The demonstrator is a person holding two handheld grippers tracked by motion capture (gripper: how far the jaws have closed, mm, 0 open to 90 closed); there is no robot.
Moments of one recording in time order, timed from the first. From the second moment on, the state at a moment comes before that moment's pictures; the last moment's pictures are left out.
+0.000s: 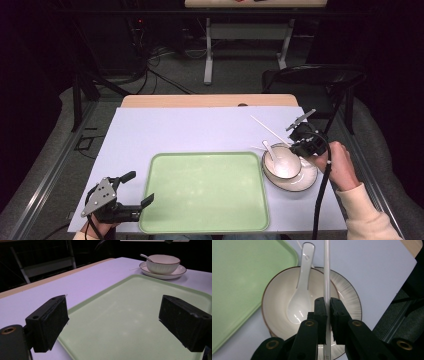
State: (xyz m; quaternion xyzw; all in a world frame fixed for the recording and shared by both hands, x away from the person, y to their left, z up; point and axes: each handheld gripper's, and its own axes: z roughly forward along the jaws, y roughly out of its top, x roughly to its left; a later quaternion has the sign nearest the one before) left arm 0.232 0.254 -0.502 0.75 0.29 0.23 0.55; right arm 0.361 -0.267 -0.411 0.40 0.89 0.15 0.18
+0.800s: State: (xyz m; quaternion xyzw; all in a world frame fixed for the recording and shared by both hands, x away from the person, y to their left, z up) left arm 0.232 0.254 -0.502 0.75 0.29 0.23 0.55; right arm 0.320 -0.226 -0.438 0.39 0.89 0.17 0.15
